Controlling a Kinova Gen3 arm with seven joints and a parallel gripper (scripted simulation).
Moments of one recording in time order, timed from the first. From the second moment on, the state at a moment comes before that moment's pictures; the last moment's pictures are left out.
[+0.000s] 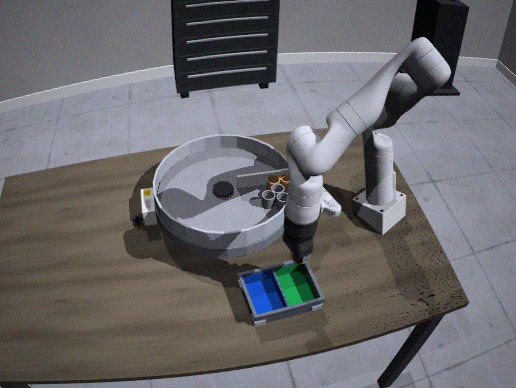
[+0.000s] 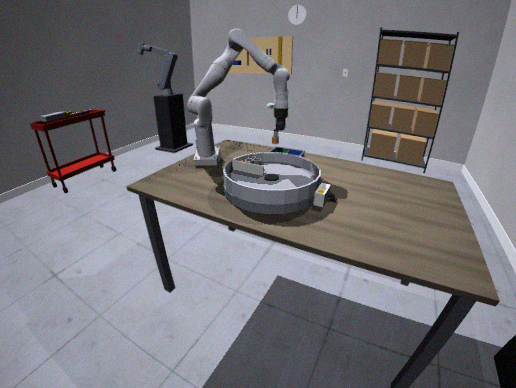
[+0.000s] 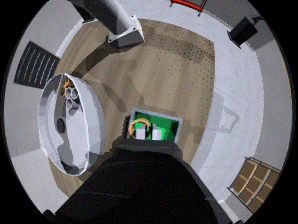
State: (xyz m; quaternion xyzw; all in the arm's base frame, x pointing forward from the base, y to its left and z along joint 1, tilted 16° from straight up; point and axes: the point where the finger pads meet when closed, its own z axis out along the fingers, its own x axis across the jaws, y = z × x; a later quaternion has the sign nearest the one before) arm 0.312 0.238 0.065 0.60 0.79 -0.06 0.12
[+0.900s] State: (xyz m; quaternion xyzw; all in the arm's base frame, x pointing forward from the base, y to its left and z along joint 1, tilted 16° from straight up) arm 0.319 0.224 0.016 0.60 0.79 -0.06 0.12
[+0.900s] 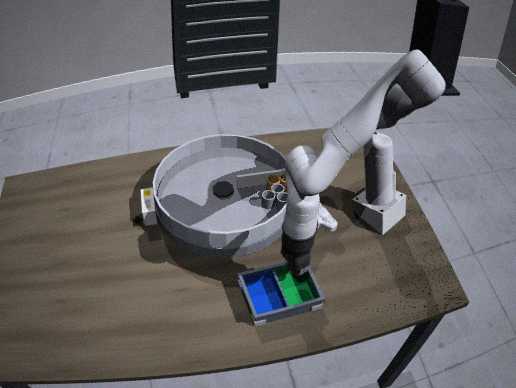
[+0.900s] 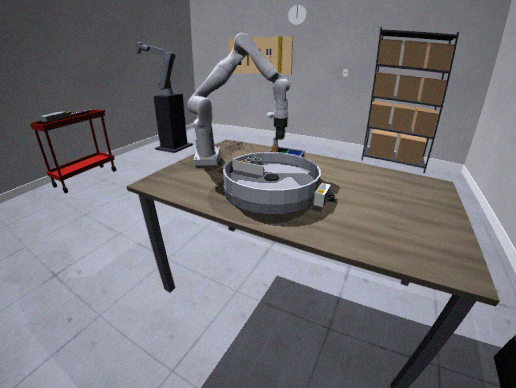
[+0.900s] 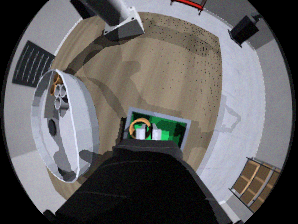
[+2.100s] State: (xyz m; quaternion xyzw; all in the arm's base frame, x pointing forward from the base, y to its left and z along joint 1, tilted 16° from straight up) arm 0.322 0.219 -0.004 0.60 0.79 -0.06 0.12
